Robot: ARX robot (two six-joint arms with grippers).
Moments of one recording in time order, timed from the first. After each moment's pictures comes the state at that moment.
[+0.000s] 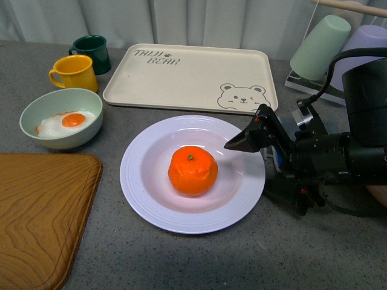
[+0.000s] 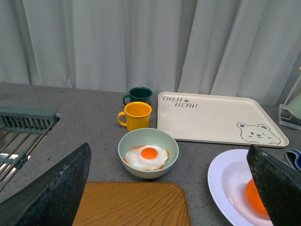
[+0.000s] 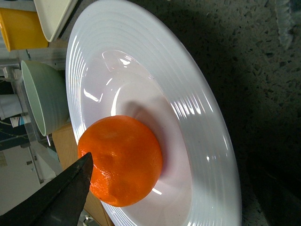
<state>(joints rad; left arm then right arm) 0.00 0.00 0.02 0.00 0.00 0.00 0.24 2.17 0.83 0.52 -0.59 0.90</state>
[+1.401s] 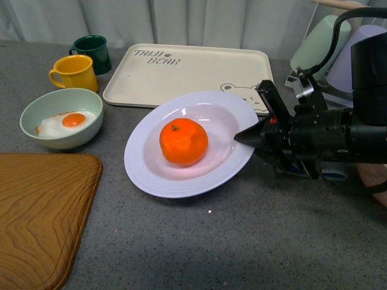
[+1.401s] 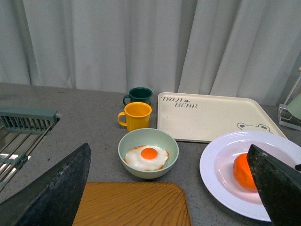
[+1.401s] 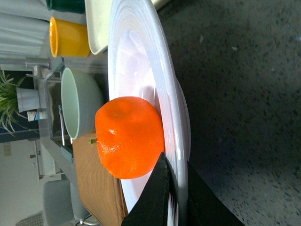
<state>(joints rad) 0.00 0.00 0.02 0.00 0.00 0.00 0.24 2.14 0.85 0.63 -0.61 0.87</state>
